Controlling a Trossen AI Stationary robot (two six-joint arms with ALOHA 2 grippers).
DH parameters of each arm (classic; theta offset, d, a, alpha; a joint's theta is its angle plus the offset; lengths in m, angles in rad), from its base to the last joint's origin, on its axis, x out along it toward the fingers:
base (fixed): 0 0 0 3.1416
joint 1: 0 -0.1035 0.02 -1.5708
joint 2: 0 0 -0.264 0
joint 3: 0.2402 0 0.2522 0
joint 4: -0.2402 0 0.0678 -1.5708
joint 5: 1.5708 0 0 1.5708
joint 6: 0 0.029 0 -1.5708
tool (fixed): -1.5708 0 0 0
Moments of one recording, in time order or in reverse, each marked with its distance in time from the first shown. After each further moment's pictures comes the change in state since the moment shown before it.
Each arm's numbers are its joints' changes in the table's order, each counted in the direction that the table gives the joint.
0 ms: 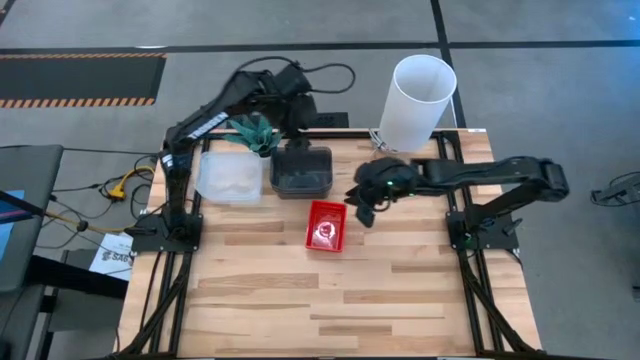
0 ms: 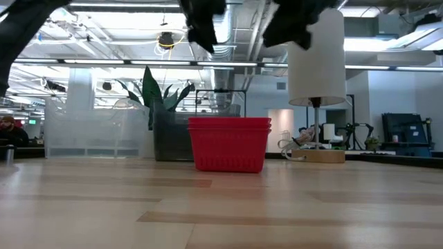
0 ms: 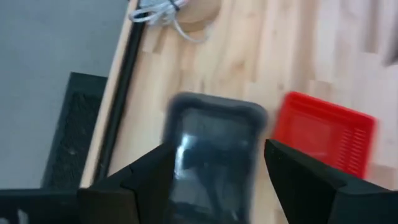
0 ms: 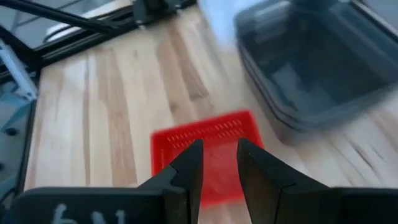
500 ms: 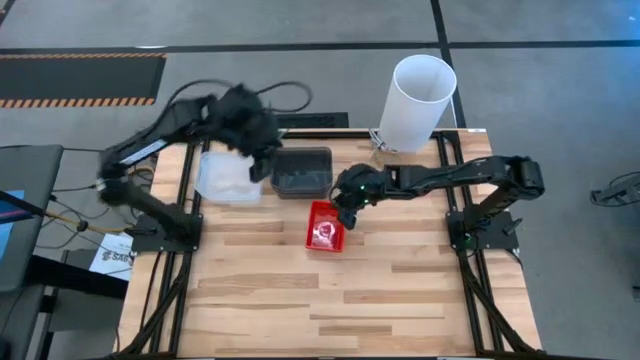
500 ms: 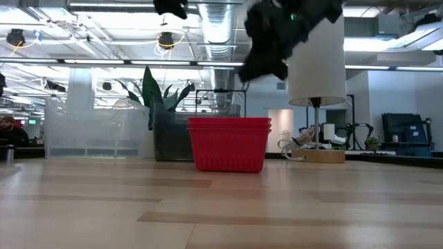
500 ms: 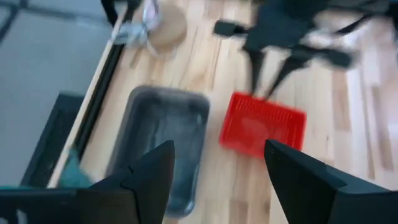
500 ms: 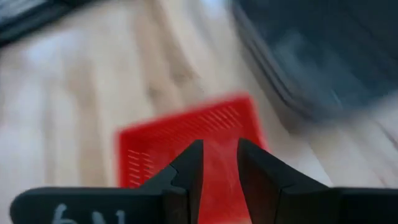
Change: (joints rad) left arm 0.108 0.478 -0.470 0.178 -0.012 -0.132; right arm 0.056 -0.221 -0.024 0.182 0.078 -0.021
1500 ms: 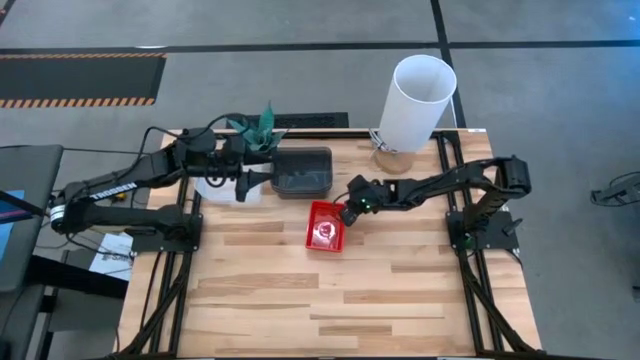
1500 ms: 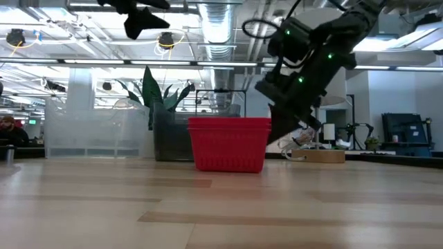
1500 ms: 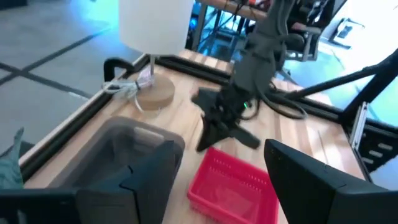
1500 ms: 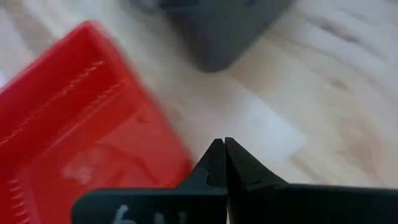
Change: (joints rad) left arm 0.009 0.587 -0.938 0.874 -0.049 -0.297; right arm 0.030 -0.101 -0.302 0.244 -0.223 0.325
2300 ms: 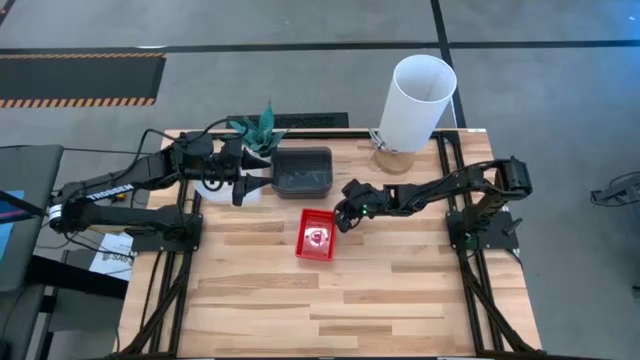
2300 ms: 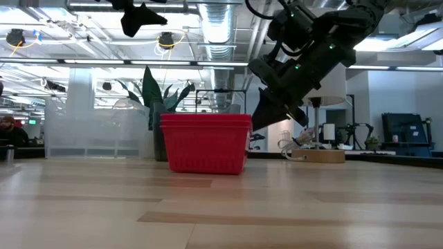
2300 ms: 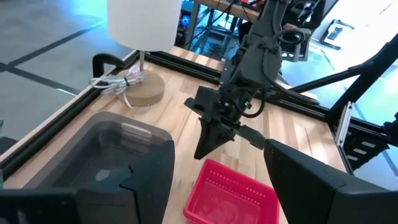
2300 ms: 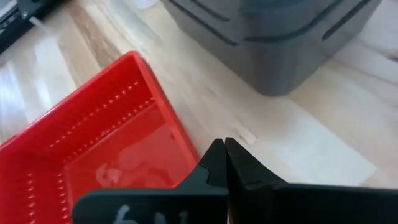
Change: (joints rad) left arm 0.041 0.027 0.000 -0.024 0.005 -0.037; right arm -0.071 0.001 0.000 0.164 0.023 -0.011
